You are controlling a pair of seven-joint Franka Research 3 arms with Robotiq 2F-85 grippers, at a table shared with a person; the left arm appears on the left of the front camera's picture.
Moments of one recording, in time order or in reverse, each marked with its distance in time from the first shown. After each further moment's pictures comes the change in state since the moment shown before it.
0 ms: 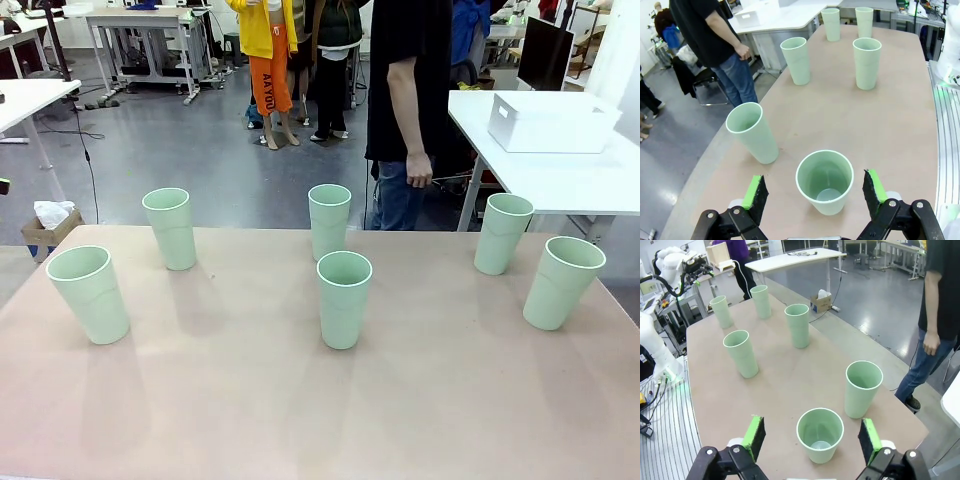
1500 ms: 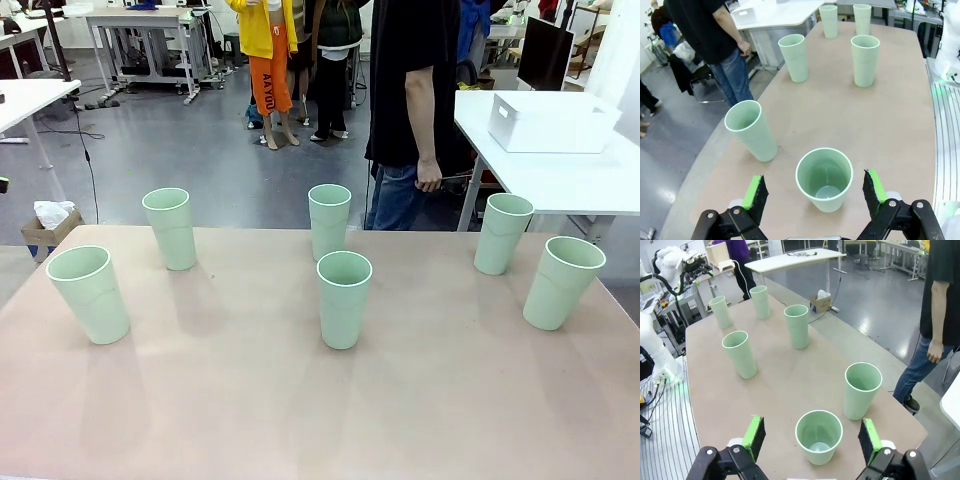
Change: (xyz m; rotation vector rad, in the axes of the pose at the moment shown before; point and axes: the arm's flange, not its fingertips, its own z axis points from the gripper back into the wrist) left arm 0.004 0.004 0.002 -0.016 0.019 0.002; right arm 0.003 0.000 -0.003 -0.002 -0.002 0.006
